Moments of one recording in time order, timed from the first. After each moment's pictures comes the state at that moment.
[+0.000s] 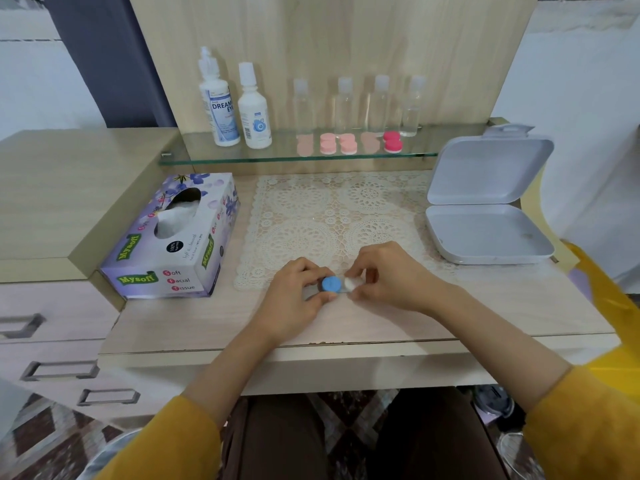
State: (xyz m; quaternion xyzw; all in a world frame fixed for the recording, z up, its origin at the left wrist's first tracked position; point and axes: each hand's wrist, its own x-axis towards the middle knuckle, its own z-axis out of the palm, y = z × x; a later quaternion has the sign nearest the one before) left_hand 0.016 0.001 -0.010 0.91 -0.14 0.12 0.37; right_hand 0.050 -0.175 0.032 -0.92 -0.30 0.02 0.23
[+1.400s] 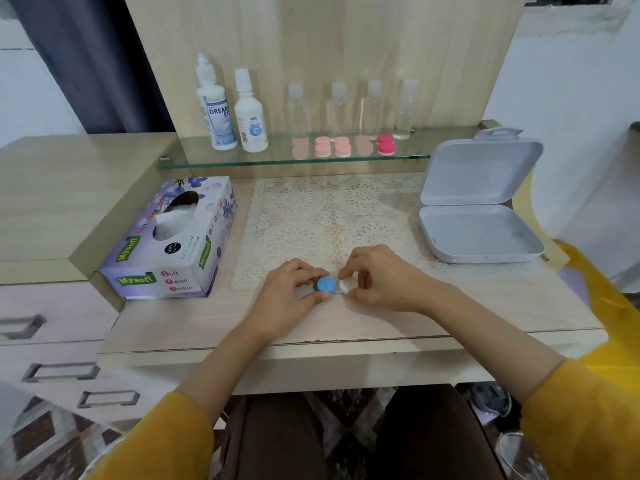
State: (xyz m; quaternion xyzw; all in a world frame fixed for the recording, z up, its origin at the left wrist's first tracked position) left_hand 0.015 0.003 -0.007 0.90 -0.13 0.10 0.40; right_hand 0.047 -0.179 0.031 -0.92 -0.34 0.03 0.21
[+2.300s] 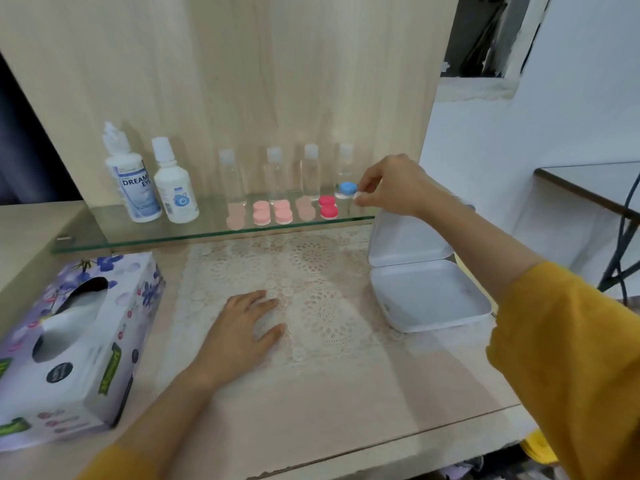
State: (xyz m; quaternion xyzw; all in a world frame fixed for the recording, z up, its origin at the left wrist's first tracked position) left_hand 0.109 0.006 -0.014 0.95 -0.15 0.08 0.25; right_hand 0.188 -0.253 0.161 -0.97 -0.10 -0.14 0.18
